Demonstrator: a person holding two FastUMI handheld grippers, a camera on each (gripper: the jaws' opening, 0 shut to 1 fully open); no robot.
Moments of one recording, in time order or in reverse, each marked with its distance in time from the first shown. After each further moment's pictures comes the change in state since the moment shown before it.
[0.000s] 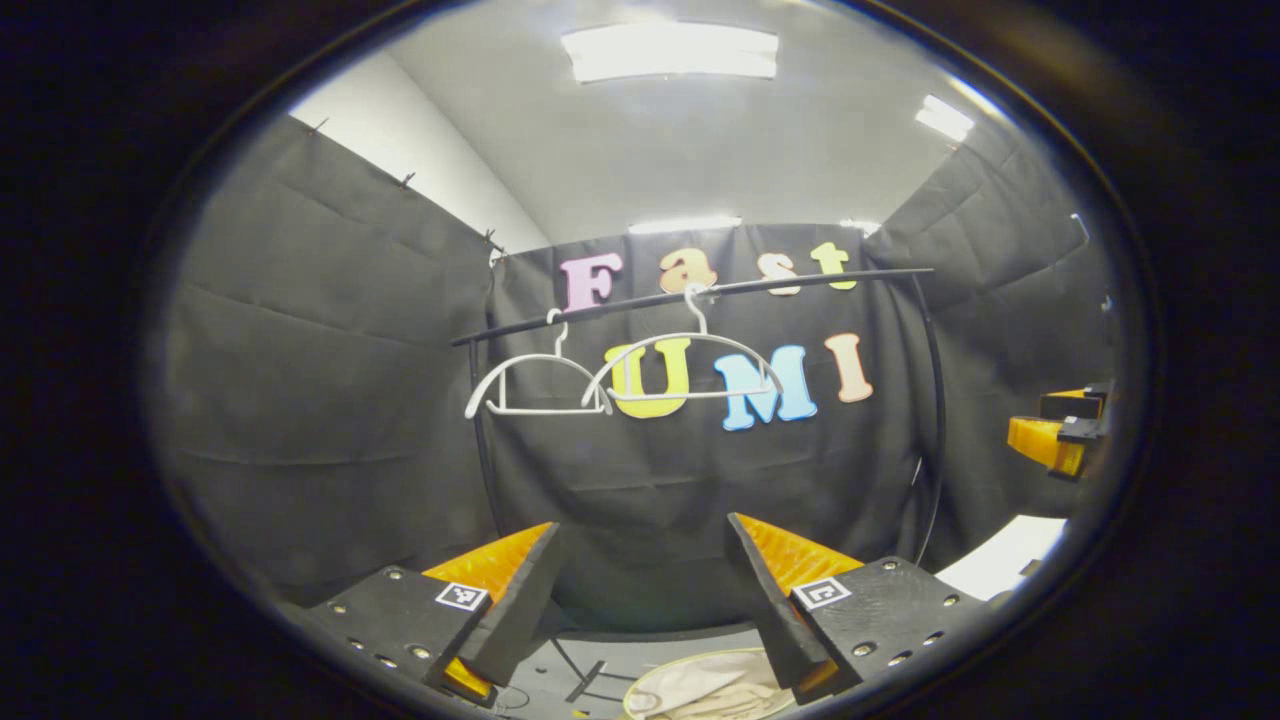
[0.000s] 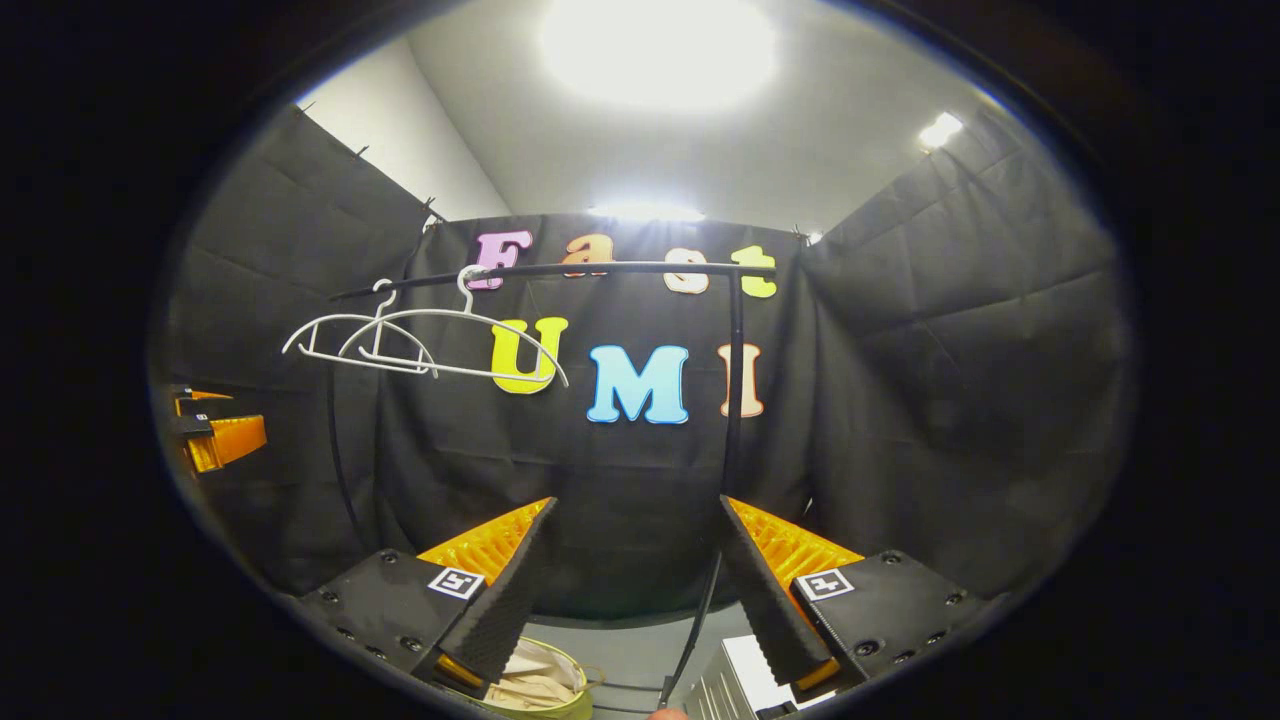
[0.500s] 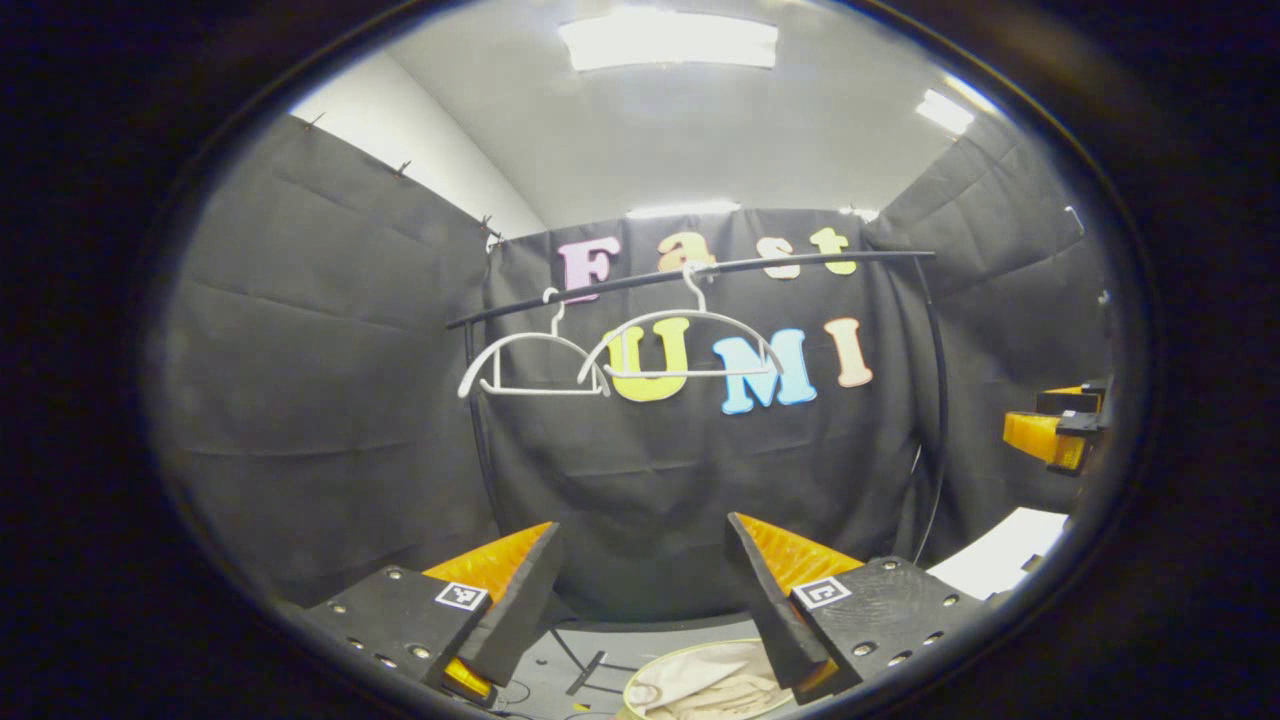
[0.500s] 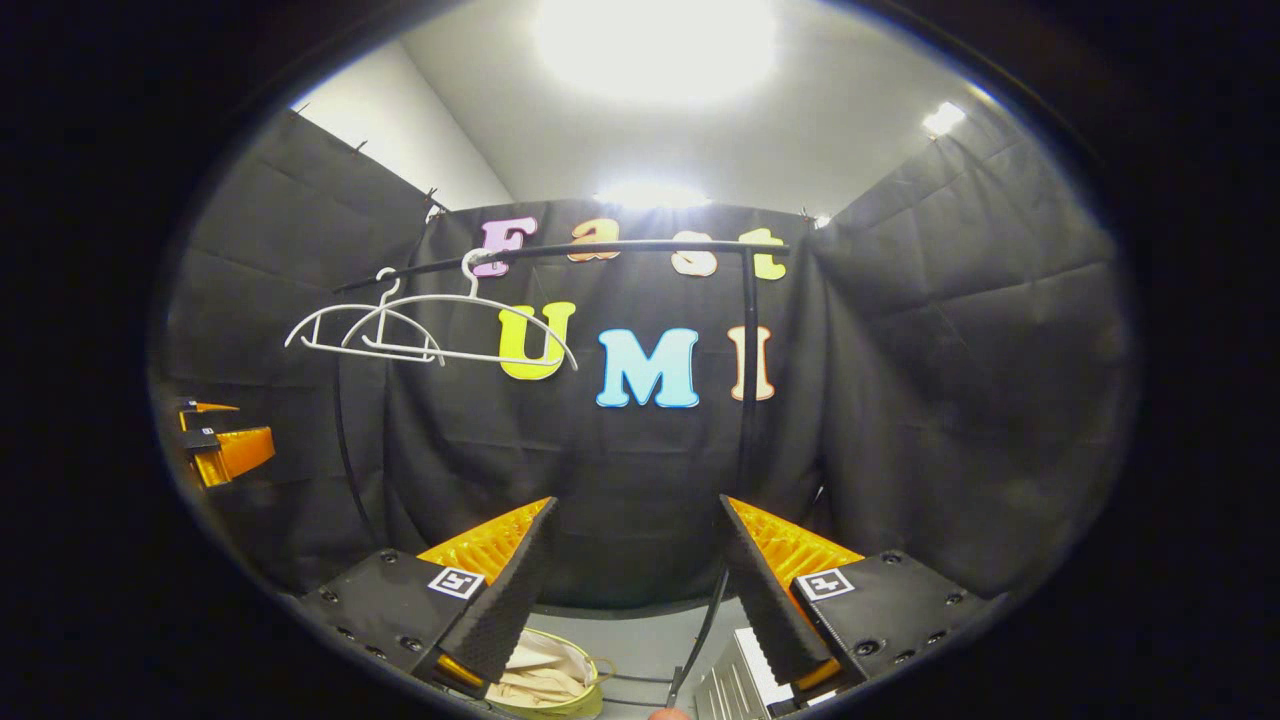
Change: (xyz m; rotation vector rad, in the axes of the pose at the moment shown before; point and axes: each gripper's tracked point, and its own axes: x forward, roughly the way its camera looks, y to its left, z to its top) left arm 0.003 0.002 -0.009 0.001 0.041 -0.005; right arm 0.005 0.008 -0.009 0.012 0.034 0.019
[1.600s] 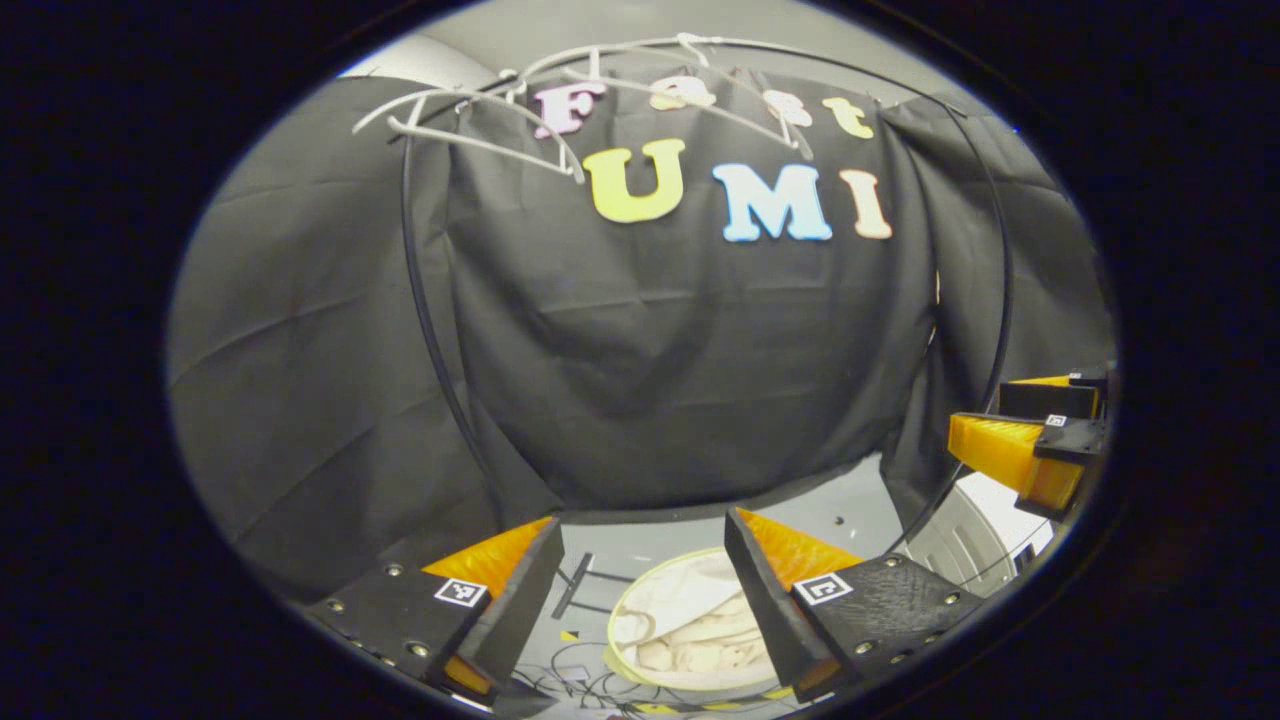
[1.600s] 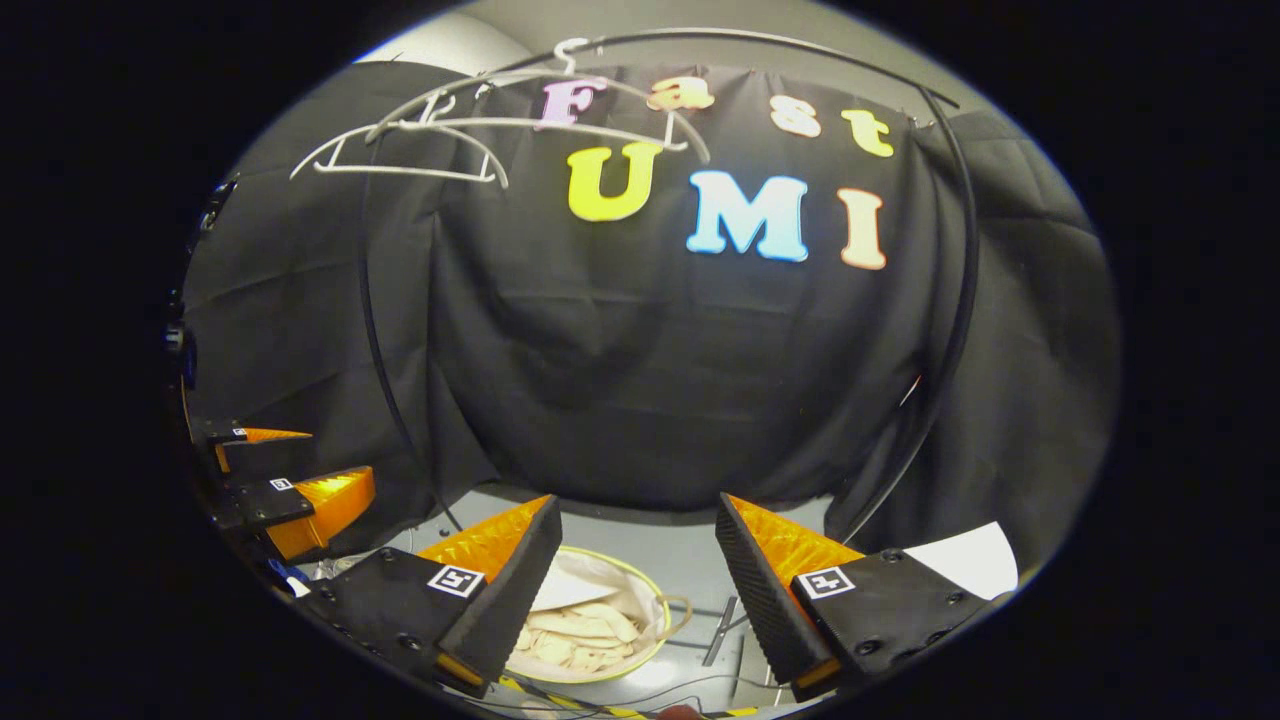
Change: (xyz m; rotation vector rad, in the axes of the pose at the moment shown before) left arm 0.118 -0.022 -0.223 -0.014 0.426 -0.032; right arm 0.109 0.133 -0.154 -0.057 0.376 0.178
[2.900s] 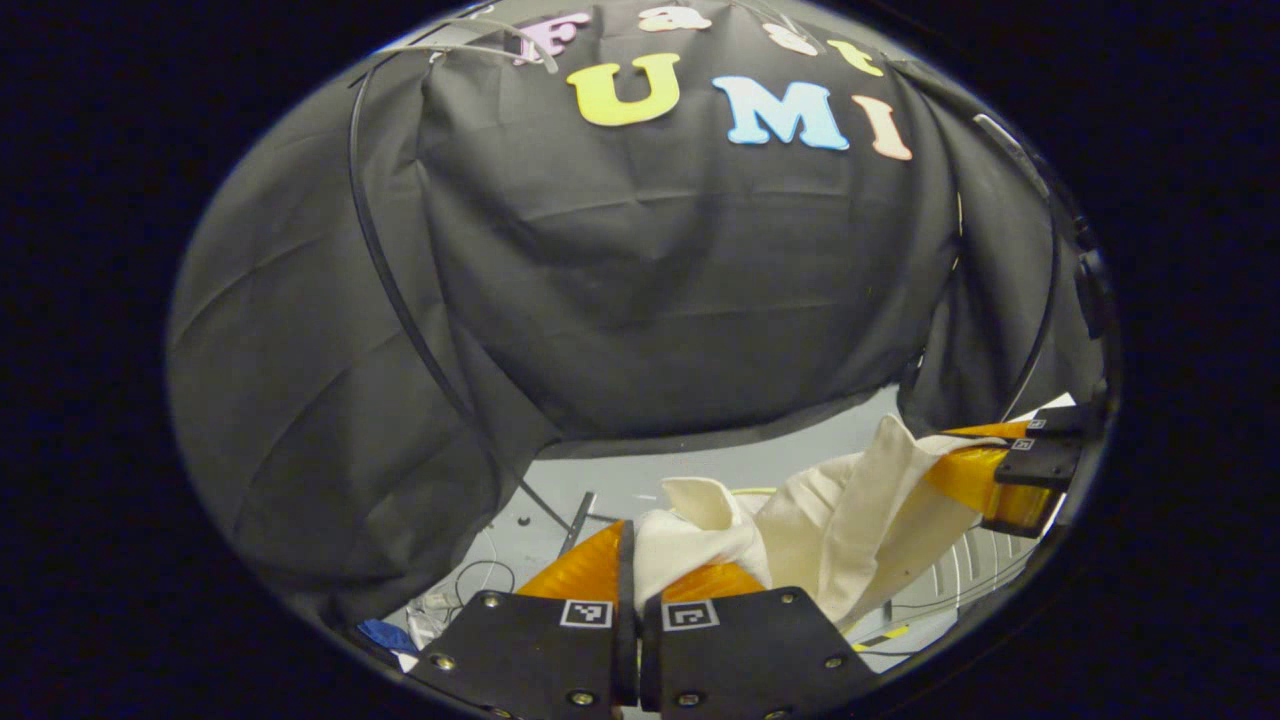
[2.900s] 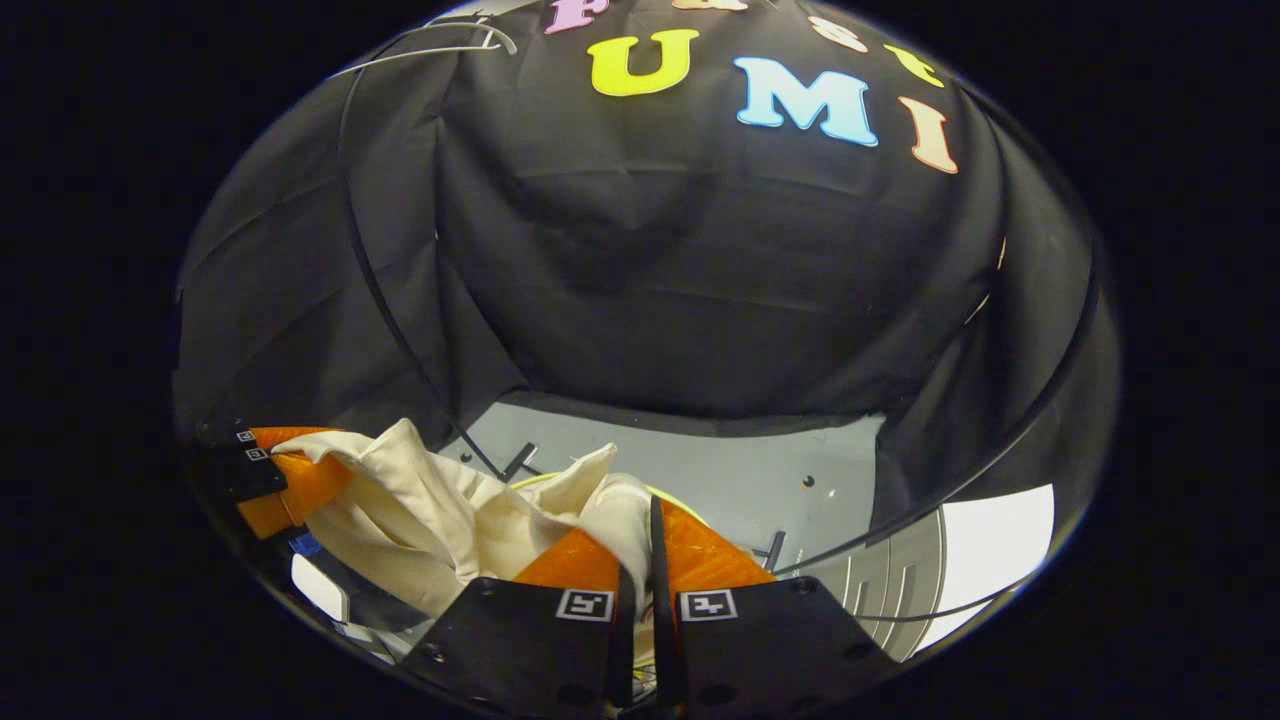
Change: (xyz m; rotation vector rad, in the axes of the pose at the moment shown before) left arm 0.128 -0.013 -0.152 0.024 0.337 -0.005; right arm 0.120 0.061 -0.153 -0.004 0.411 0.100
